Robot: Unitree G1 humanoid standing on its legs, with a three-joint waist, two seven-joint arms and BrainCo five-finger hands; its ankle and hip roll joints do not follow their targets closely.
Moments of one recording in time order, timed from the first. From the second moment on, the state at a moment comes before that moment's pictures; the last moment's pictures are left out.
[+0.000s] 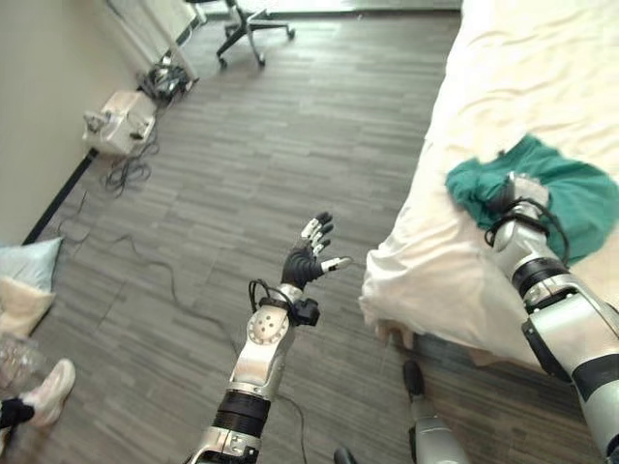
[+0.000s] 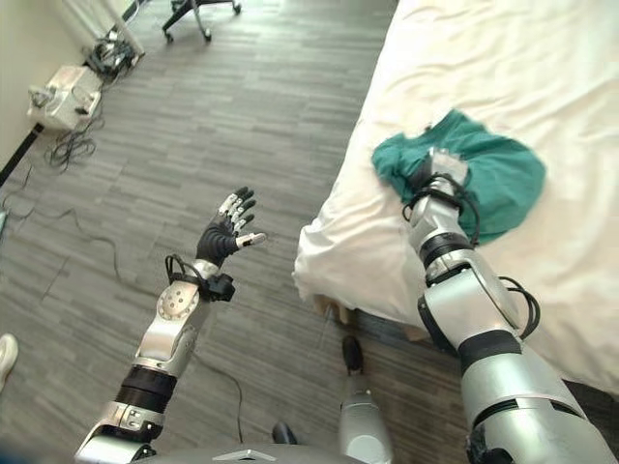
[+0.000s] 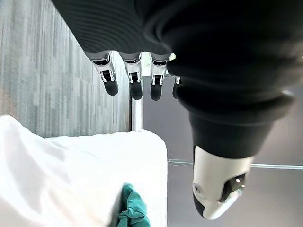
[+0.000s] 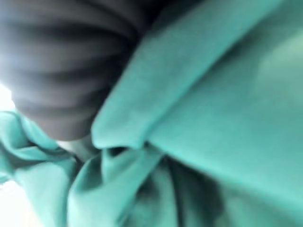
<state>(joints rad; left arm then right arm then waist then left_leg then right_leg) -0.24 0.12 -0.10 0.19 -0.22 -0.12 -0.09 -1.06 -0.42 0.49 1.23 -0.45 0.20 -0.45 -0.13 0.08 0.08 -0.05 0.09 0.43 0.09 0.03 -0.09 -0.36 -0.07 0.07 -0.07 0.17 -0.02</state>
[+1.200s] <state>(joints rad) -0.02 0.11 -0.29 0.05 -0.26 -0.15 0.00 0.09 -0.29 -0.04 -0.09 -0.27 0.12 -0.28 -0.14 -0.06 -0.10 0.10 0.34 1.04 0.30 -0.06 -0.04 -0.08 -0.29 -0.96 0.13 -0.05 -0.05</state>
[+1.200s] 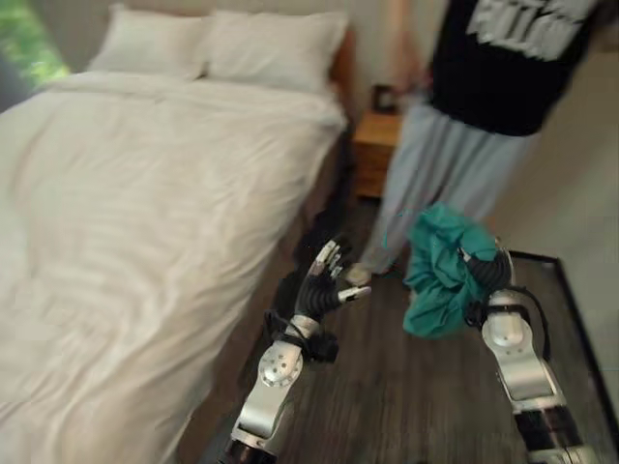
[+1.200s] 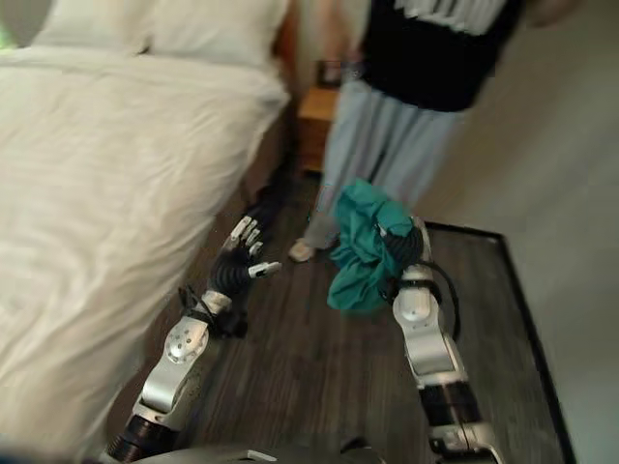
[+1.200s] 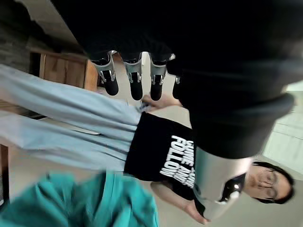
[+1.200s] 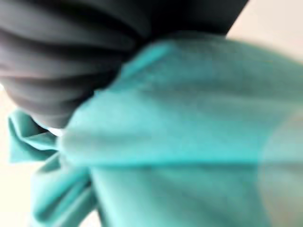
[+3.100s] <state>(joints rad) -0.06 -0.01 -0.34 0.18 -0.29 -0.31 0.07 -0.21 -0.36 0.14 0.57 -0.35 0.11 -0.27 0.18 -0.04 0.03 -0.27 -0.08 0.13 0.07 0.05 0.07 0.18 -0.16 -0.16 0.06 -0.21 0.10</state>
